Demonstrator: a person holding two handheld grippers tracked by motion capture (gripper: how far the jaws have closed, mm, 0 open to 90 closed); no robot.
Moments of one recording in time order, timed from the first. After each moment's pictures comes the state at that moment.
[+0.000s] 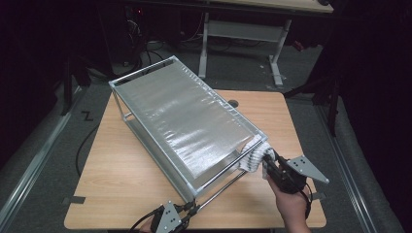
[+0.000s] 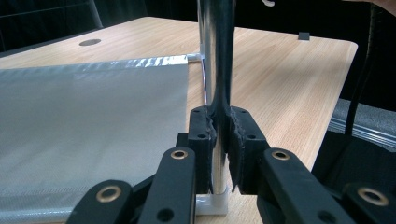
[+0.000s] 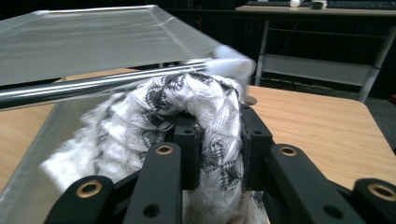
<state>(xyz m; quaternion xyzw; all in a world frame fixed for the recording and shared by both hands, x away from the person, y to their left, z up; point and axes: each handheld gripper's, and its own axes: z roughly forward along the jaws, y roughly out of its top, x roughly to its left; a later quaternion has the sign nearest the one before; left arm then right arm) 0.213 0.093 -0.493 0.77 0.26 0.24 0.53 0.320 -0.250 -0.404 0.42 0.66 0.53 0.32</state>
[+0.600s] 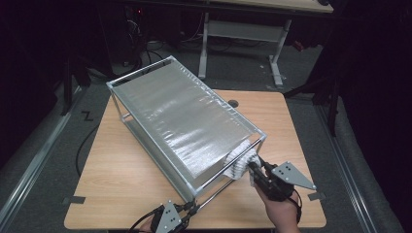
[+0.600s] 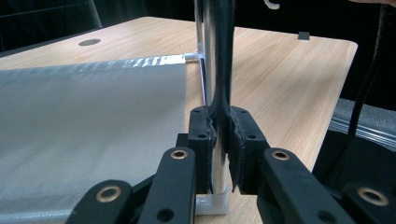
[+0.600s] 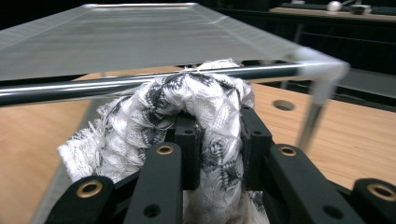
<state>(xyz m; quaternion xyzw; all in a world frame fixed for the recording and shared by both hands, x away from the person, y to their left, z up) 0.214 0.093 -0.493 0.77 0.26 0.24 0.53 0.298 -0.213 -0.402 0.37 0.69 0.54 0.30</state>
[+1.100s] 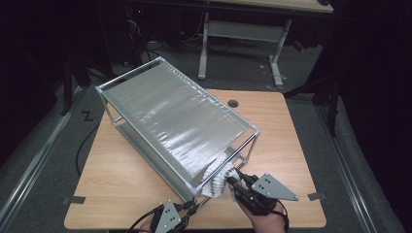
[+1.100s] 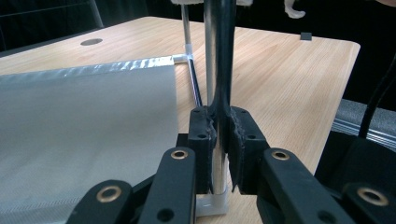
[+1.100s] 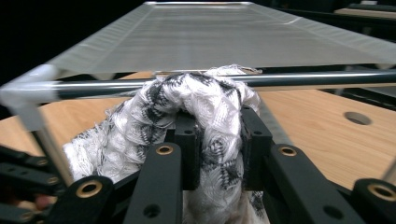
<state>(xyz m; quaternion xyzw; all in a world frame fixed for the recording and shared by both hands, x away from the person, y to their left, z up) 0.215 0.094 -0.493 0.77 0.26 0.24 0.54 0.265 -0.172 -0.398 0.30 0.73 0.56 0.24</state>
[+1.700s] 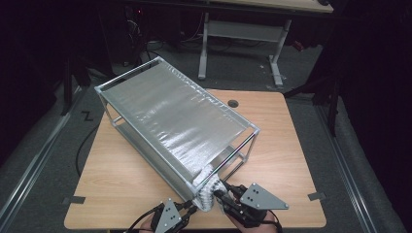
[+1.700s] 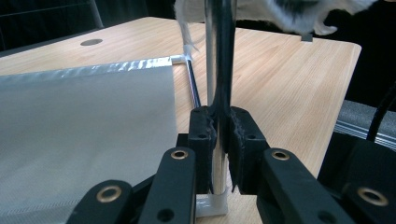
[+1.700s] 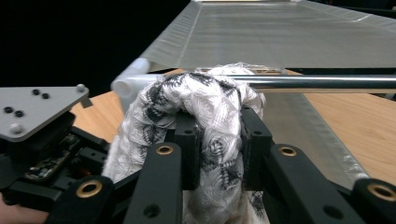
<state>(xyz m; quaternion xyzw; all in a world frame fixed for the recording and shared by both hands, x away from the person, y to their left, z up) 0.218 0.093 -0.493 0.77 0.26 0.24 0.54 0.243 -0.150 -0.399 0.25 0.75 0.58 0.20</state>
